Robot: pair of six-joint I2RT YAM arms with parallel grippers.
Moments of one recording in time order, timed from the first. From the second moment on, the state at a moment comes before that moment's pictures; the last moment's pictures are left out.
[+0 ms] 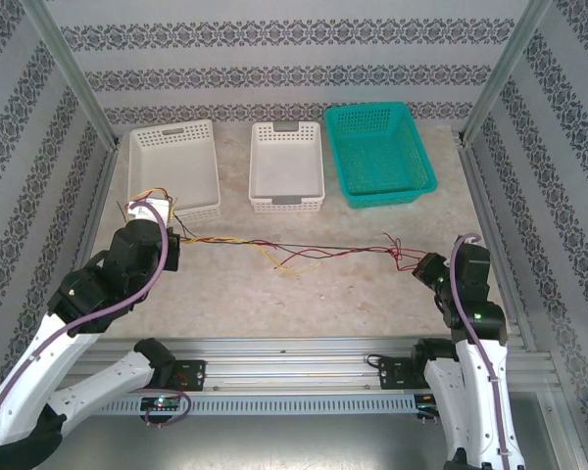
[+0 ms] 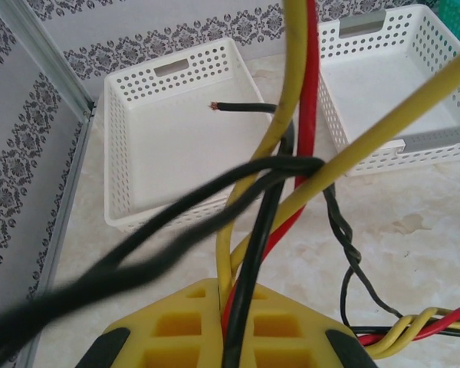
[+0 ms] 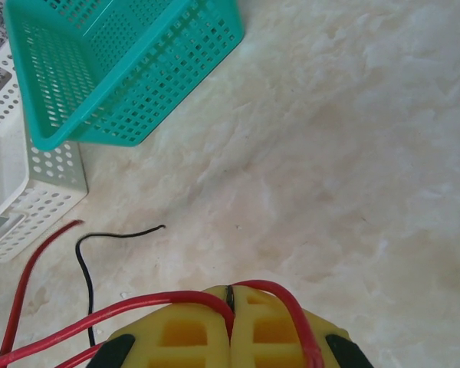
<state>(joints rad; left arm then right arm) -0.60 0.75 1.14 -1.02 -0.58 -0.19 -0.11 0.51 0.60 -0.78 -0.11 0.62</state>
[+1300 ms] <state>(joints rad) -0.76 1.14 0.92 -0.53 0.02 -0.43 0.41 0.78 0.59 -0.22 -0.34 0.60</state>
